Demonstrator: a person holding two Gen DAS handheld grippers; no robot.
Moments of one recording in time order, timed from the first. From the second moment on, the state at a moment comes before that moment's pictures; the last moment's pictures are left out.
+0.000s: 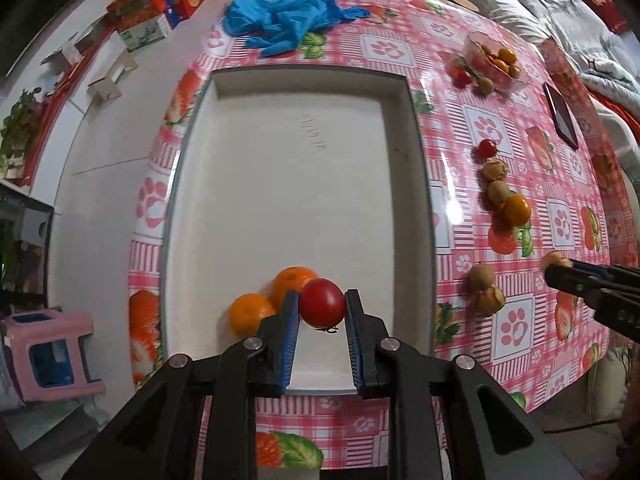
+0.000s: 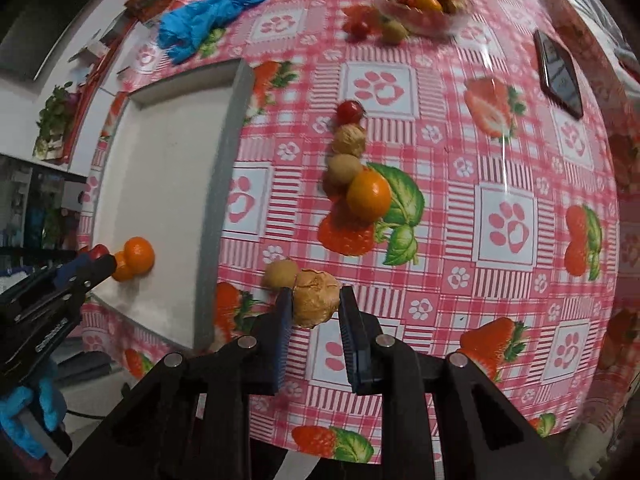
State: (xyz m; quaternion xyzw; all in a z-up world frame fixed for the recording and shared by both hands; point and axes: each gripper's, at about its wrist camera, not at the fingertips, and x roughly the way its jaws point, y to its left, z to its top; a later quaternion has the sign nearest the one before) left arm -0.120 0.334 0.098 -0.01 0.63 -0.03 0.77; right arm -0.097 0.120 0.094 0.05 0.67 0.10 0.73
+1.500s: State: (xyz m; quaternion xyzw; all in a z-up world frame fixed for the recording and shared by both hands) left arm -0.132 0.369 0.080 0.00 0.65 -0.01 0.76; right arm -0.099 0.258 0.073 -0.02 0.70 0.24 0.67
